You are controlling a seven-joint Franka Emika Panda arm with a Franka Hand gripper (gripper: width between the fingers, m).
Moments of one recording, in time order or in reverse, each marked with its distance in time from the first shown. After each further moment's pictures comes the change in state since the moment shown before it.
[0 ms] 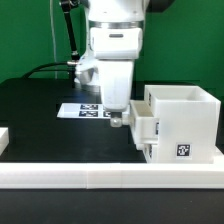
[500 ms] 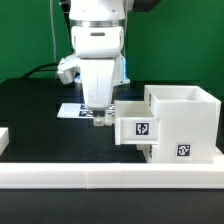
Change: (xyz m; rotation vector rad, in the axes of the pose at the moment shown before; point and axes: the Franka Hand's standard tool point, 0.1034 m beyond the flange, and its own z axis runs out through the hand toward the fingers) arm -0.041 0.002 -0.004 -0.008 -0.003 -0.037
